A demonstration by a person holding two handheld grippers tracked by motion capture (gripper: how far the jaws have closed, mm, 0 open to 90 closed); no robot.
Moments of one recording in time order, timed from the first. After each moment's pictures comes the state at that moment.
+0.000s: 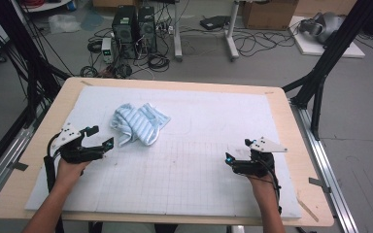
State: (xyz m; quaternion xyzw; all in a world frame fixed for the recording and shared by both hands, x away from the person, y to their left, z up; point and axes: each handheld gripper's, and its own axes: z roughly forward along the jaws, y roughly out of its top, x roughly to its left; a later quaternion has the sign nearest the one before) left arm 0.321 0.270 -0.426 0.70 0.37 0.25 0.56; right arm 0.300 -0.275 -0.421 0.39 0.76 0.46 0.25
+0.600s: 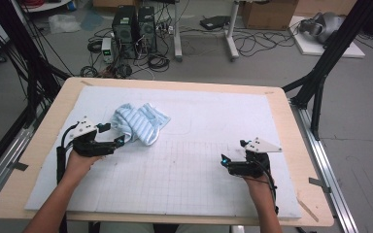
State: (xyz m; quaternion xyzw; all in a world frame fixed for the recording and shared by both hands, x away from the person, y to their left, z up) left arm 0.341 0.239 -0.415 0.74 0.36 0.23 0.52; right arm 0.299 -0.264 -0.422 0.38 0.77 0.46 0.23
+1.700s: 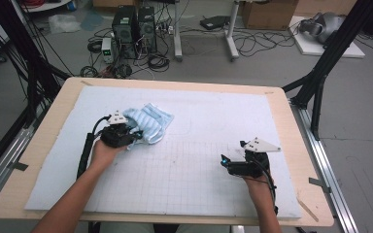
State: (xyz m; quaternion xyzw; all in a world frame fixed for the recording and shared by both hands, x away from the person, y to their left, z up) left arm 0.381 0.180 -0.429 0.79 0.37 0.15 0.46; right arm 0.300 -0.263 -0.424 0.39 0.77 0.45 0.23
